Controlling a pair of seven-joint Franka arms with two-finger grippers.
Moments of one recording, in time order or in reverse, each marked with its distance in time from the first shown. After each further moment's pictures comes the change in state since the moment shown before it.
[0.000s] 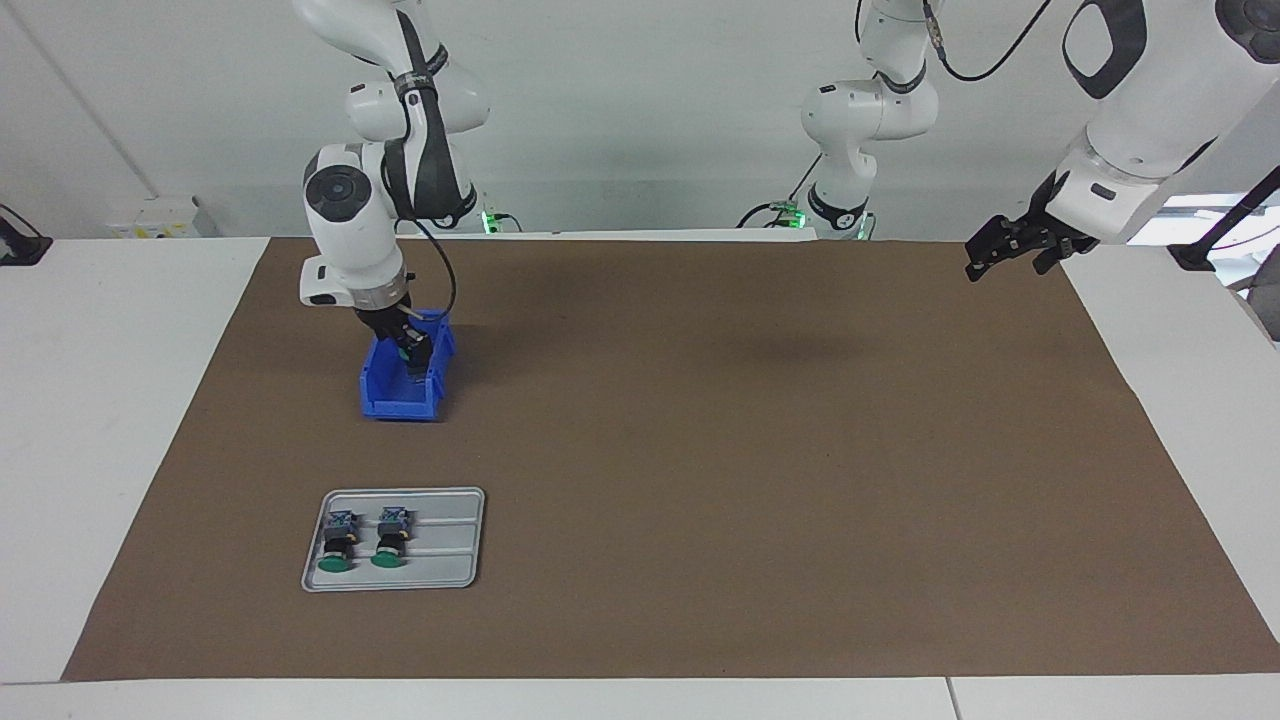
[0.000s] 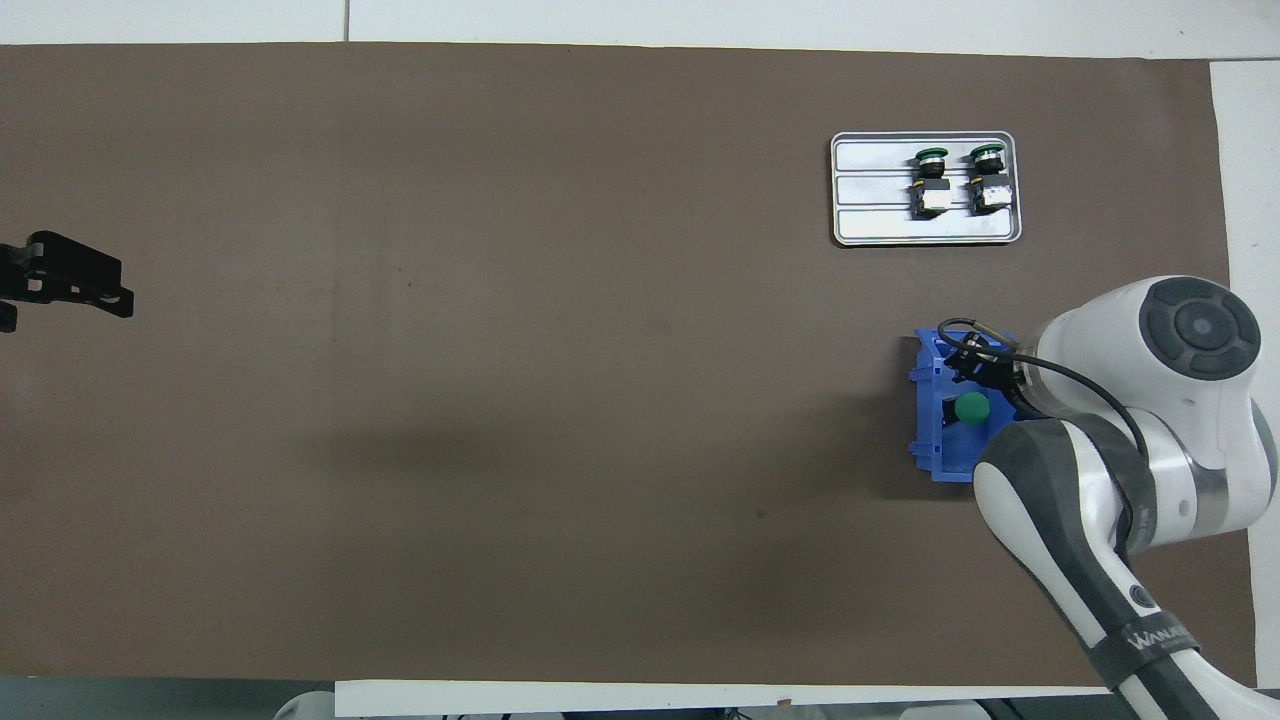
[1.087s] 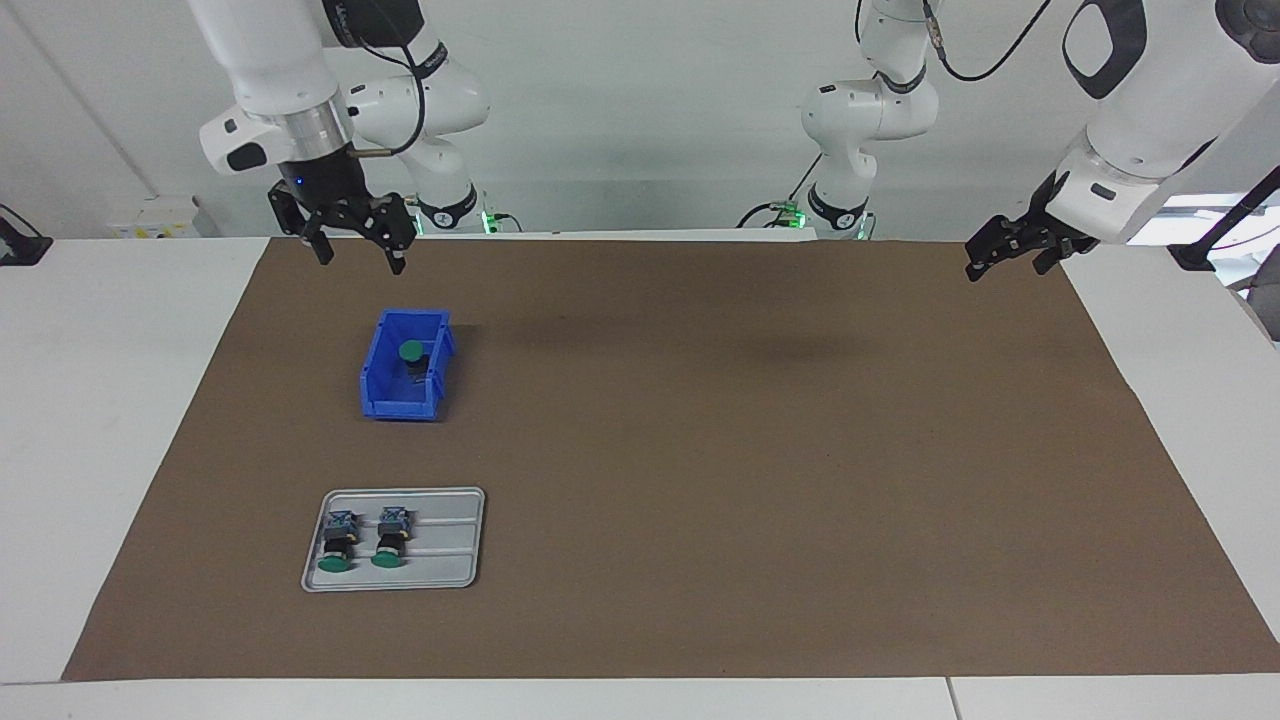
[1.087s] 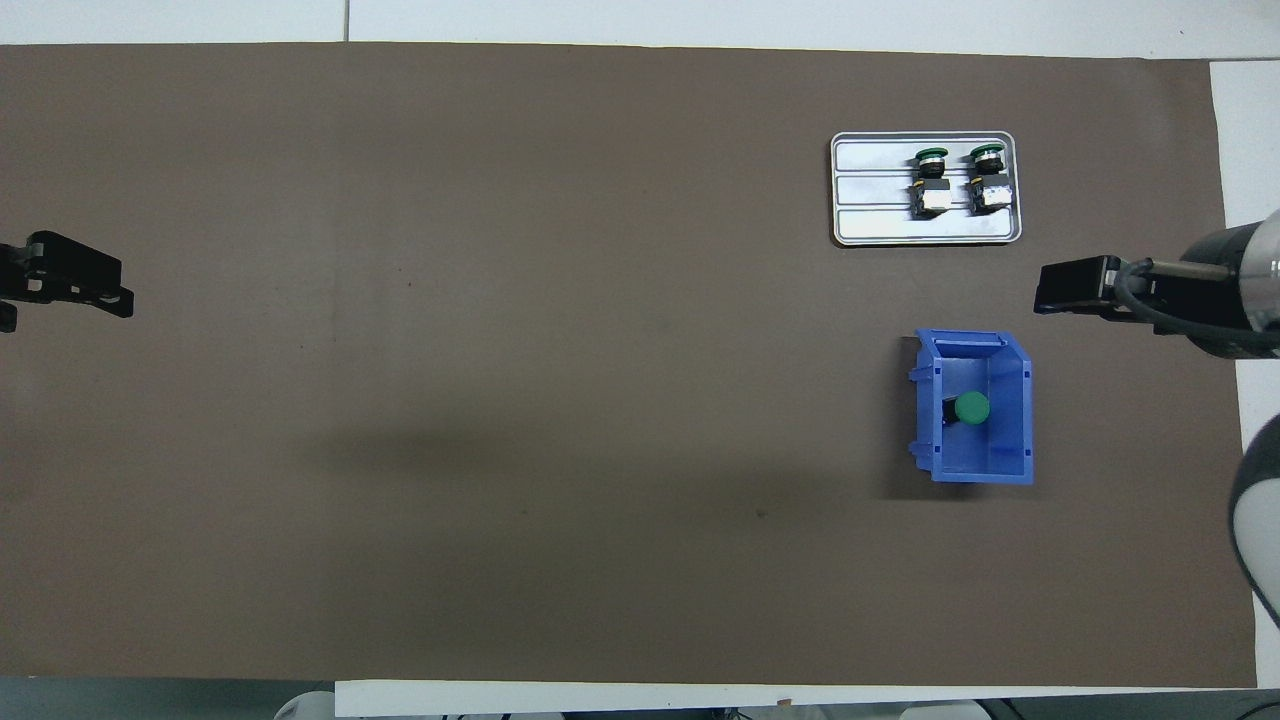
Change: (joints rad) left arm 0.000 0.000 0.000 0.000 0.000 0.000 0.000; right arm 0.050 -0.082 0.009 0.536 0.117 -0.441 -0.429
